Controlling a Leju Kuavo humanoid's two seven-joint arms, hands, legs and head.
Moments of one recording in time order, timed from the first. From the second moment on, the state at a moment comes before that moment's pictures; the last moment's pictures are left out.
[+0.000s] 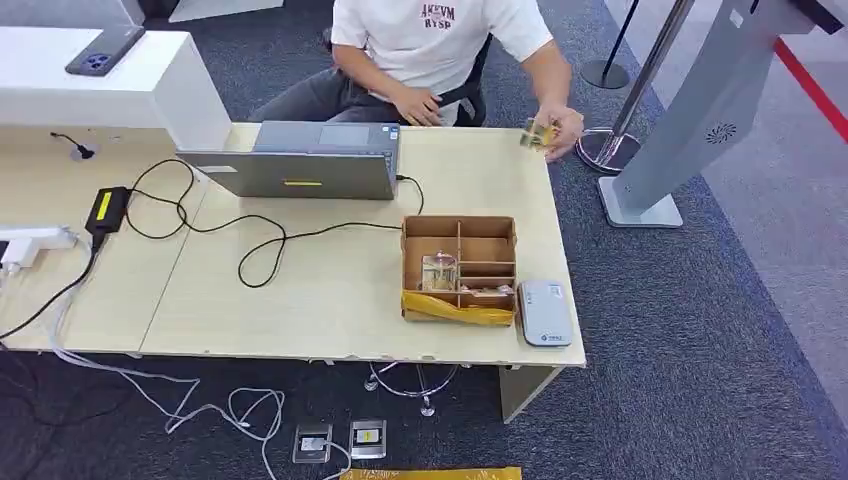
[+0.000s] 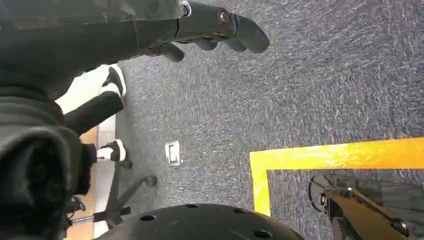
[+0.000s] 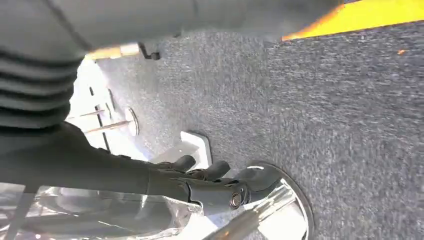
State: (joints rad) left arm -0.11 0.01 -1.15 -0.35 0.82 0.62 0.09; right arm -0.17 -0.05 -1.20 -0.11 1.55 -0.22 0.22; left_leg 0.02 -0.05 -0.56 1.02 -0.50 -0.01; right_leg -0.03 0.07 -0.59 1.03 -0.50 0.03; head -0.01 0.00
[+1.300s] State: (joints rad) left arm -0.12 0.03 -1.19 -0.34 0.79 0.61 0.06; right arm -0.08 -0.67 -0.62 -1.15 0.83 -0.10 0.69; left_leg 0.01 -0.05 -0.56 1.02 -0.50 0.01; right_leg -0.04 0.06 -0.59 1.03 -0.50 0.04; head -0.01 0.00
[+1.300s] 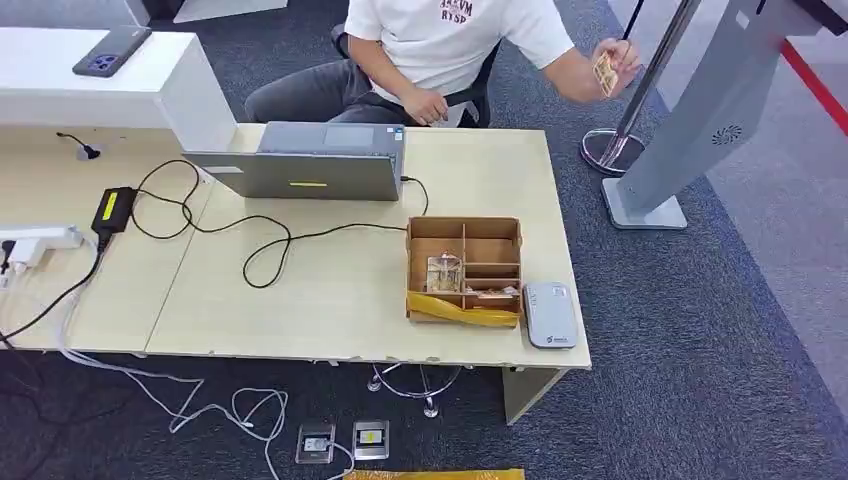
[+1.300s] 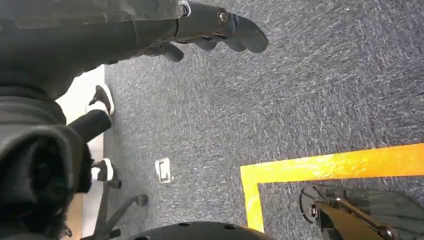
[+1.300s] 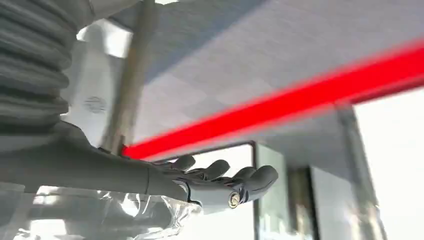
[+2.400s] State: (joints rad) left arm -0.13 0.03 -1.21 -0.34 0.74 0.63 0.05; right arm -0.69 -0.79 0.28 -1.59 0.83 -0.07 0.60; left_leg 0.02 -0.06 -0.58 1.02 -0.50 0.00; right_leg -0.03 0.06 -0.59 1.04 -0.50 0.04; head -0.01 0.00
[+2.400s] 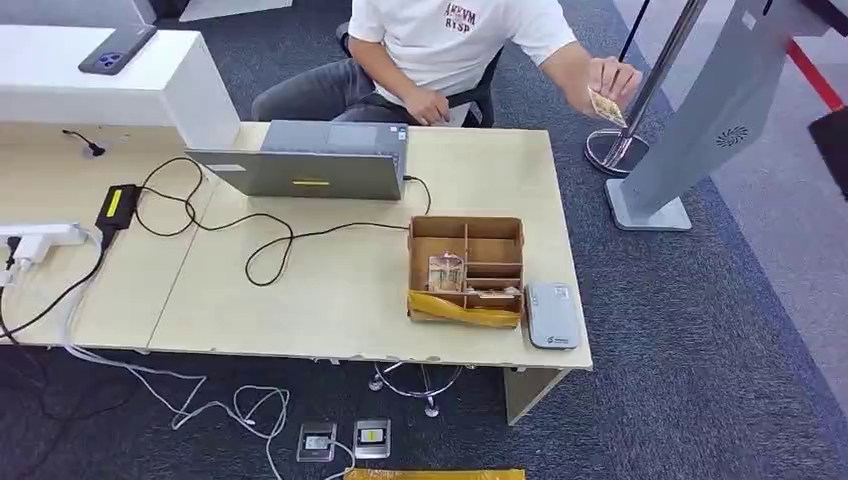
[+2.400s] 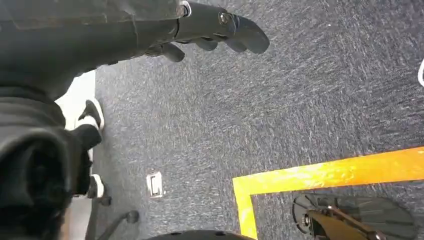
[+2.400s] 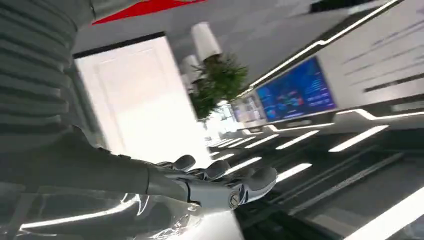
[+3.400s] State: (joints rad) left arm -0.12 0.04 -1.24 -0.34 0.77 0.62 0.06; right arm -1.00 -0.40 1.03 -1.24 0.81 -0.27 0.46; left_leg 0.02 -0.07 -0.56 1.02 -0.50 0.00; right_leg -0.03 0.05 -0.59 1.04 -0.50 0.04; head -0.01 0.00
